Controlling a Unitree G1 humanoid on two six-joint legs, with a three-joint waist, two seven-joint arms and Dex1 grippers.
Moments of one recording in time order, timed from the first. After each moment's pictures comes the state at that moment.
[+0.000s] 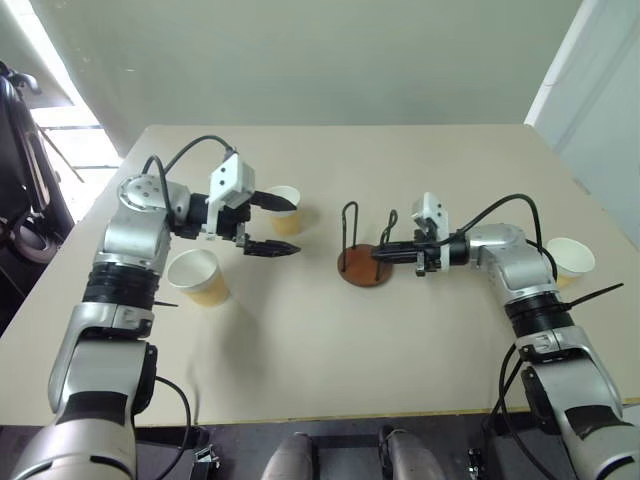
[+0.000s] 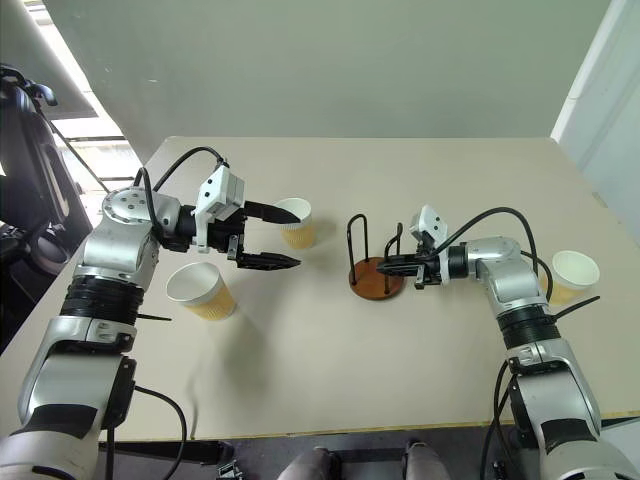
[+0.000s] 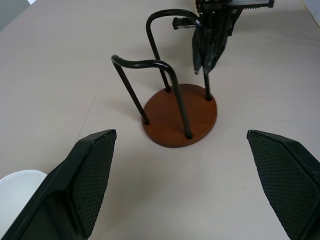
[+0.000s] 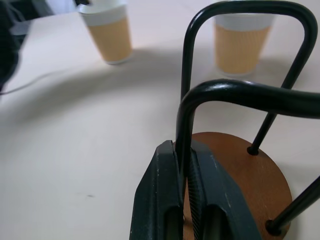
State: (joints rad) left arm -0.95 0.70 -0.09 0.52 -0.23 0.15 -1.48; right arm -0.82 -0.47 0.14 0.42 0.21 0.37 1.31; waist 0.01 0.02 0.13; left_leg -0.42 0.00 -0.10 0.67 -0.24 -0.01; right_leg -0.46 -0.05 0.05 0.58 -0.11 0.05
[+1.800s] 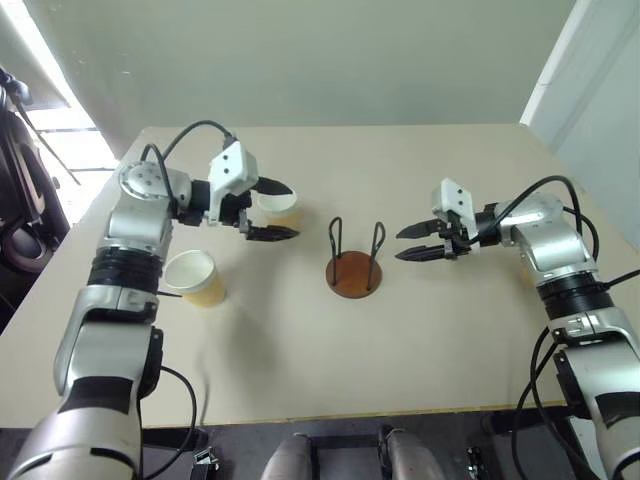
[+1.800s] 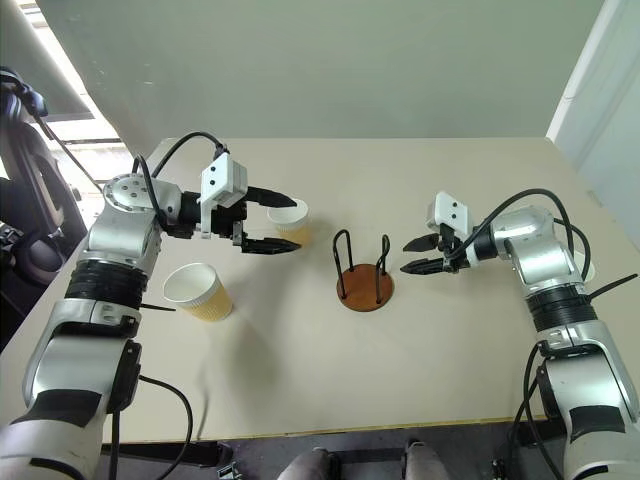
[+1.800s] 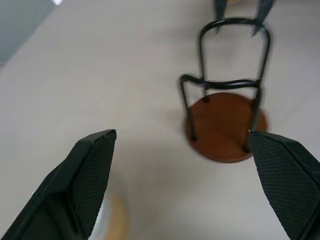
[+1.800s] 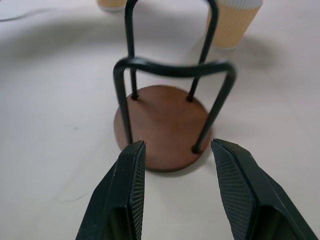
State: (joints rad) left arm -1.06 0.68 -0.10 0.70 -0.13 0.01 -1.40; right arm -0.92 -0.64 0.20 0.43 0.12 0.25 1.38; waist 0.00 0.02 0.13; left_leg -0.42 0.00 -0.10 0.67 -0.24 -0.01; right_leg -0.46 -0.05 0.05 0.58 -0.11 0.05
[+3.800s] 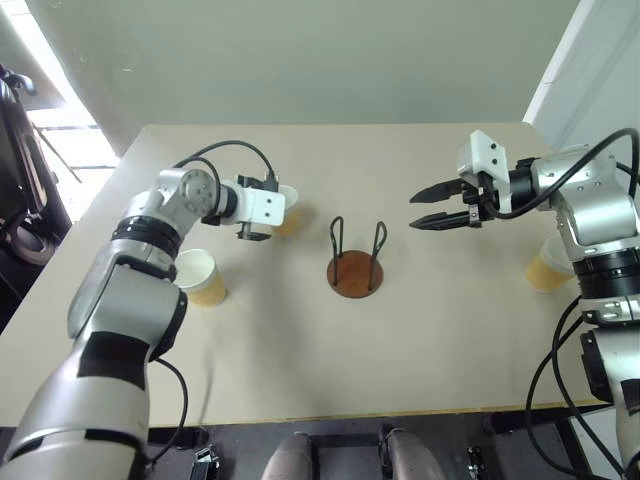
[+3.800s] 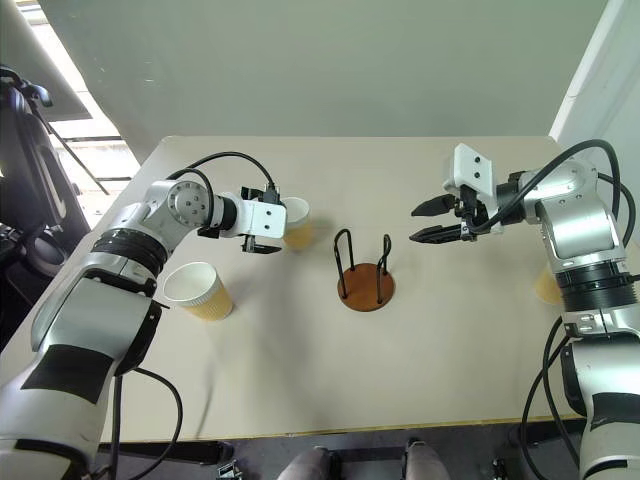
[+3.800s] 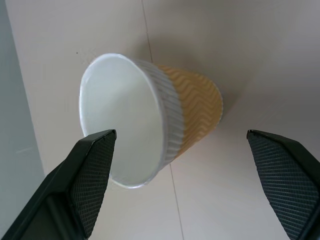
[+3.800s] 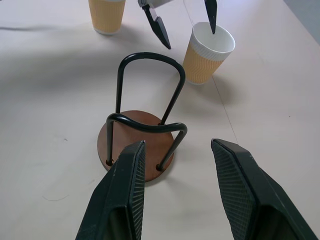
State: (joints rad) left arm -1.32 0.61 -0.46 1.30 0.56 -0.58 -0.84; right arm -1.02 -0.75 0.17 0.30 0.16 0.31 1.43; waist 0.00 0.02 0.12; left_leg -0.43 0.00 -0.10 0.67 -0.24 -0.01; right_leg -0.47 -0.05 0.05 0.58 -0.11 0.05
